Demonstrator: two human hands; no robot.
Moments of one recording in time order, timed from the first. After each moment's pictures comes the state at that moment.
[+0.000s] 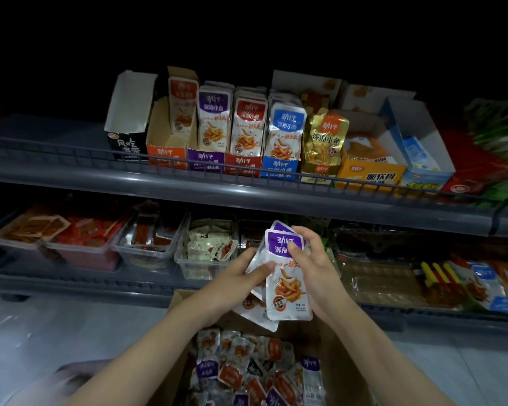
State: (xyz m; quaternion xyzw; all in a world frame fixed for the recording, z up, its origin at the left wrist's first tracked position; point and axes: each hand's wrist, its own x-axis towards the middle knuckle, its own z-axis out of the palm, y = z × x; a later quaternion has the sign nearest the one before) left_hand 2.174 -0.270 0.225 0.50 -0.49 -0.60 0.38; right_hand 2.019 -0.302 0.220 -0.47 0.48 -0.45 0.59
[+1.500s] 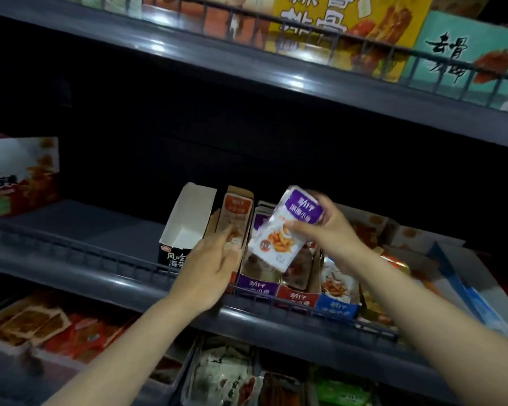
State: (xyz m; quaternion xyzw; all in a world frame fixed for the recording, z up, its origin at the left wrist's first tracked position) left_hand 2.332 -0.409 0.310 0.62 -0.64 -0.10 0.44; right_hand 2.143 -0.483 0.399 -0.70 0.38 -0.45 0.40
